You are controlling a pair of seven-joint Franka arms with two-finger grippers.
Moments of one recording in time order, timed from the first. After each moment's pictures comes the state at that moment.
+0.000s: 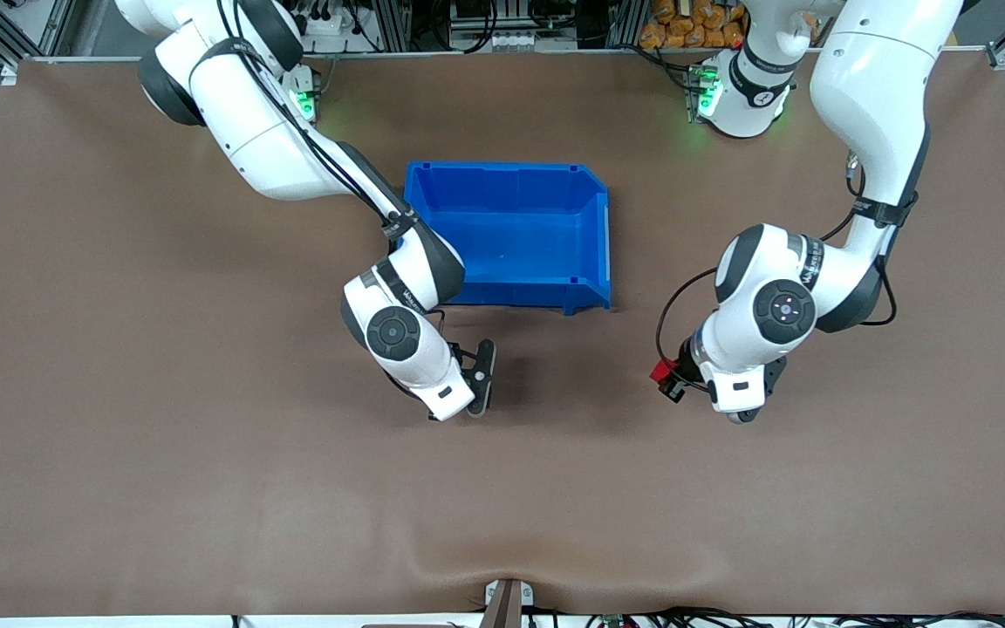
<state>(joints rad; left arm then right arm) -0.17 0.56 -0.22 -1.67 0.06 2.20 -1.33 0.46 0.98 0.15 -1.21 -0.04 2.26 -0.83</state>
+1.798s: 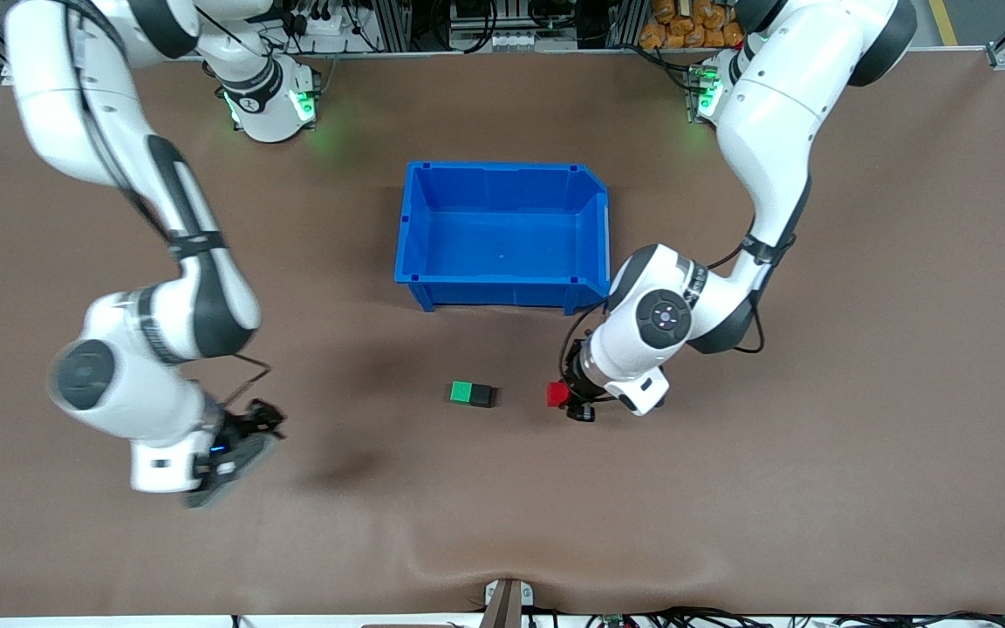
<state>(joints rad) -0.38 0.82 -0.22 -1.38 -0.05 2.34 -2.05 0.04 0.72 0.12 -1.28 -0.04 2.15 -0.56</state>
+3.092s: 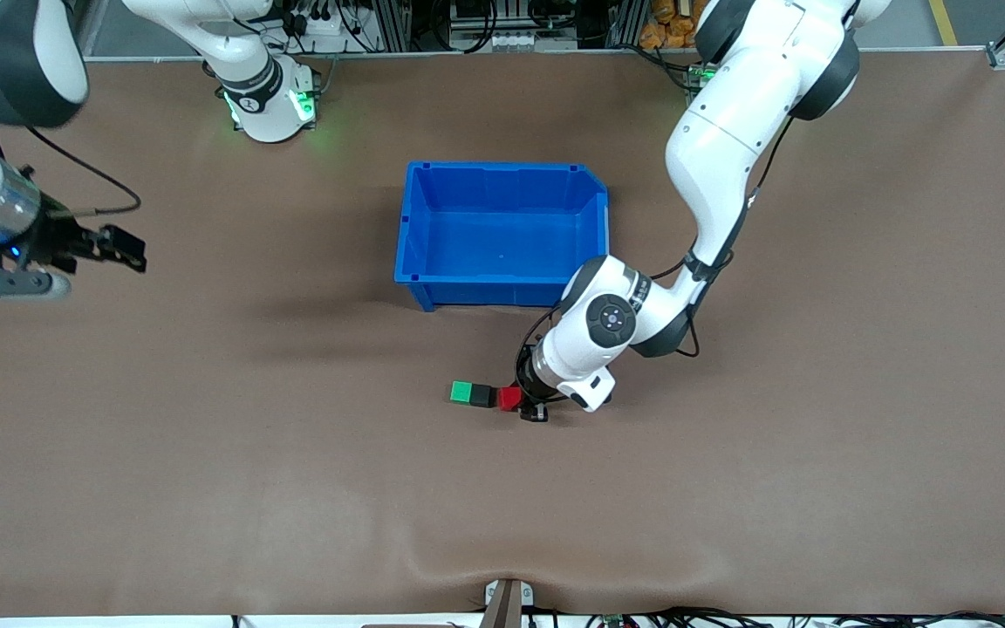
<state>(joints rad) -0.51 1.00 -0.18 -1.23 -0.13 2.47 -2.13 -0.01 -0.05 0.02 -1.80 -0.04 1.69 0.02</state>
